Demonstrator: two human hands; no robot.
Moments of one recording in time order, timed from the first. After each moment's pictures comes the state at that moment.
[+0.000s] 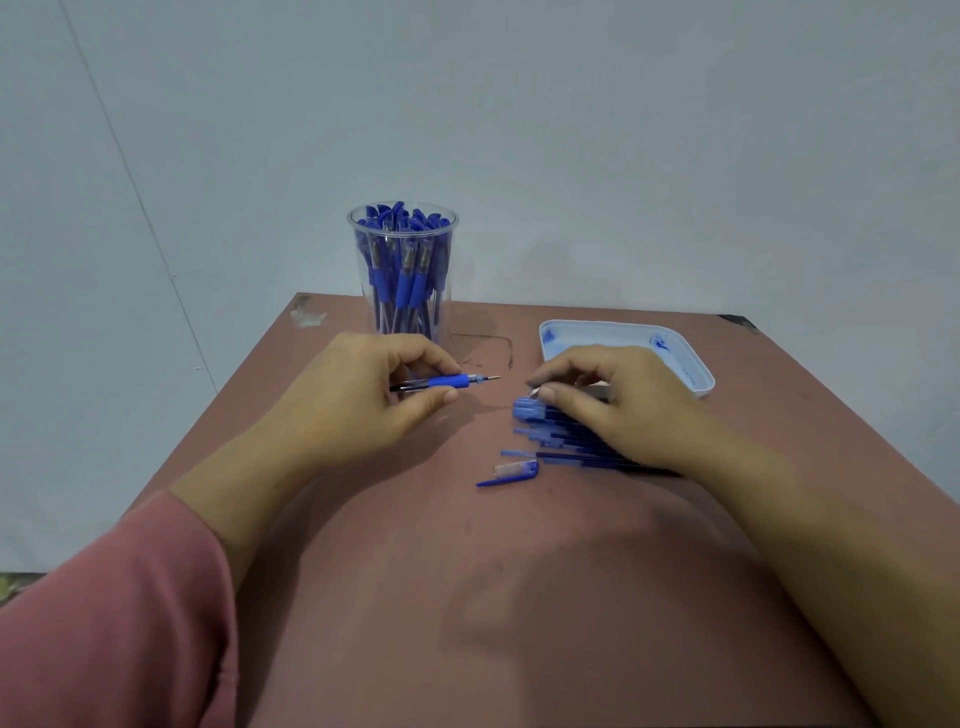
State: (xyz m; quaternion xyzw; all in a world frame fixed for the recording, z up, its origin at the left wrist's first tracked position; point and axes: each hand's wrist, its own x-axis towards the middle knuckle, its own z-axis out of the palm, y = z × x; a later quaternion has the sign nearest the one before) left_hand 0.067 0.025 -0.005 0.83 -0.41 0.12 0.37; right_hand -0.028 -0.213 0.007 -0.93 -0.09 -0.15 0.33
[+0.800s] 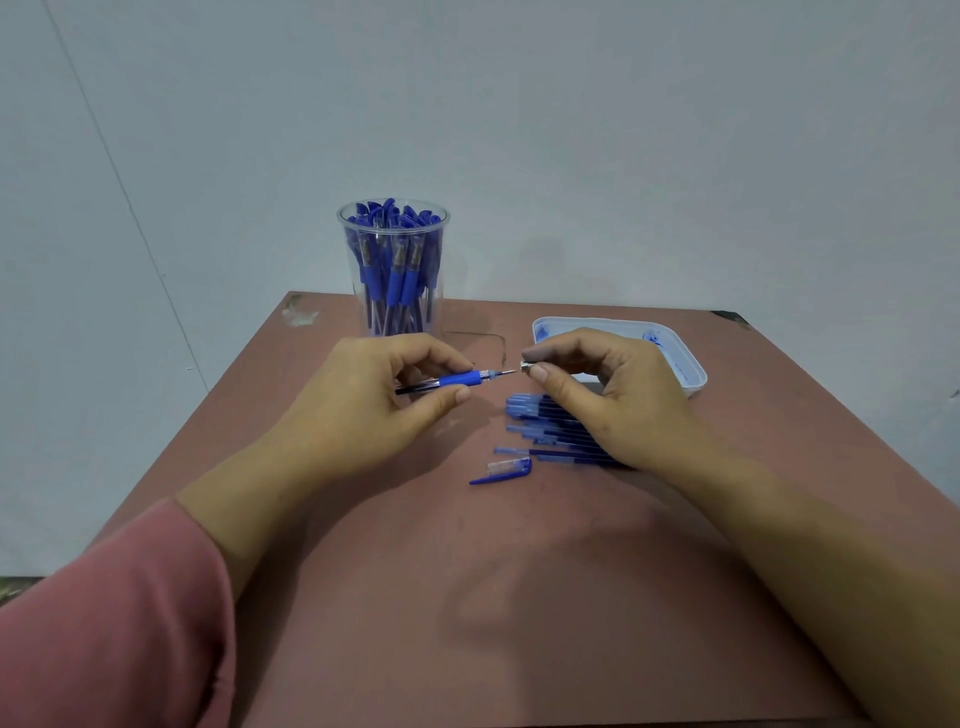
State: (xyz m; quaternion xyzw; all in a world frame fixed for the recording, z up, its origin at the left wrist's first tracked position) left_hand 0.054 0.016 -0.007 0.80 -0.41 0.11 0.42; right_hand -0.032 -0.199 0.002 -0.86 -0.08 -0.25 0.44
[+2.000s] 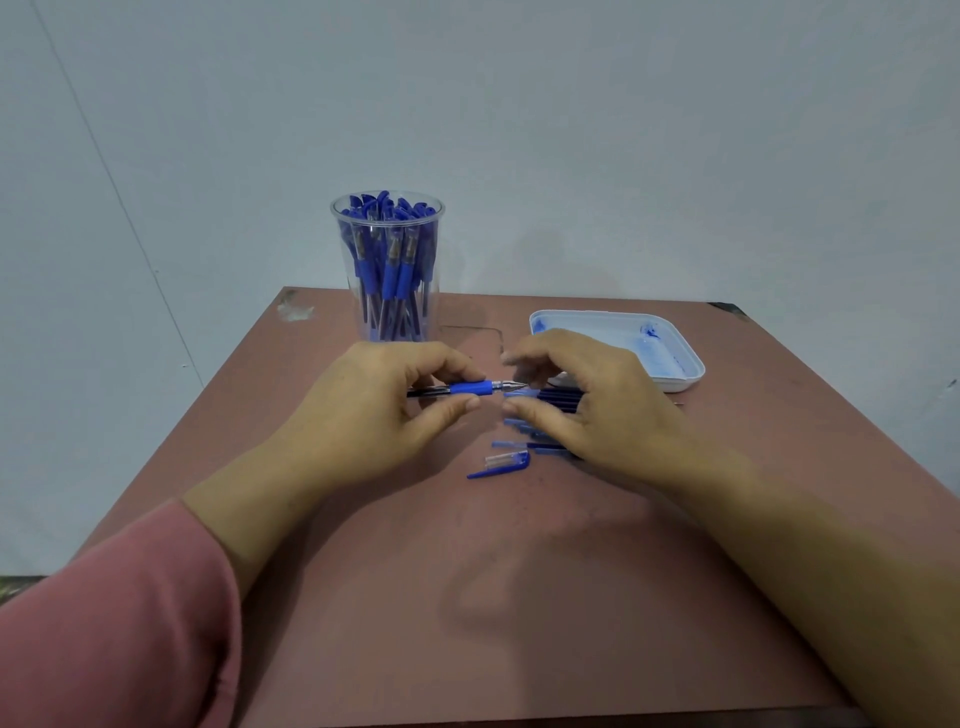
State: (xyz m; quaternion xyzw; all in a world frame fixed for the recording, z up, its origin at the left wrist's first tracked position) left_hand 0.050 0.012 -0.010 0.79 -0.47 0.14 0.36; right_hand -0.029 -0.200 -0.008 -0.90 -0.19 -0.29 0.25
